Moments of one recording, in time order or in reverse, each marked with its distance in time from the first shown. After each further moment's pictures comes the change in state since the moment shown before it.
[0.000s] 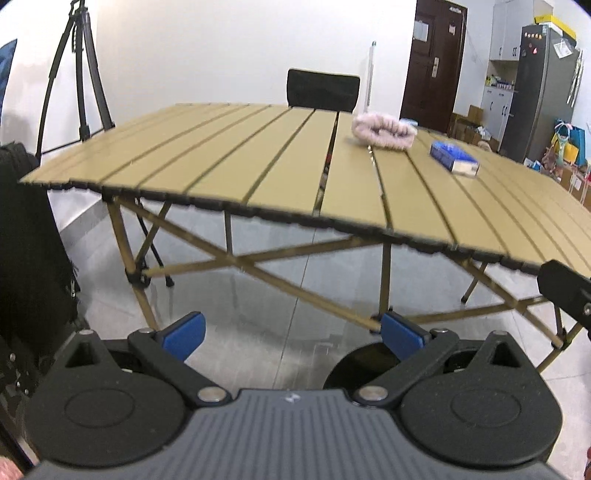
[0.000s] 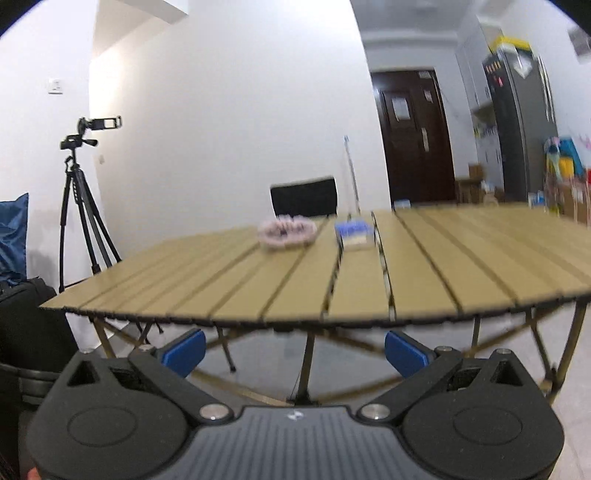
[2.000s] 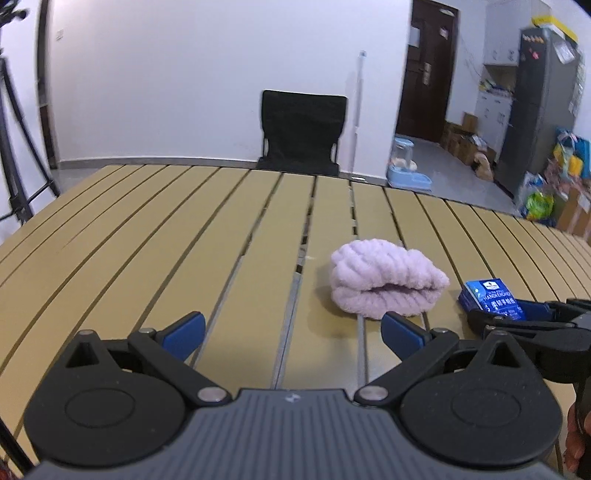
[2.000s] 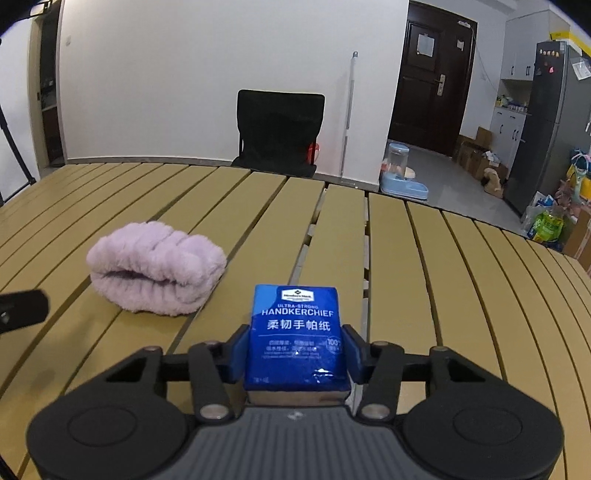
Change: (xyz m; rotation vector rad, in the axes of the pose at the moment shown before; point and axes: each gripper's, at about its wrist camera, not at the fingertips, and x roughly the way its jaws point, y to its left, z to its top) left arm 0.167 -0.058 0.205 0.050 -0.012 -0.031; right arm 0.314 -0.060 0.142 -0.191 0.373 -0.136
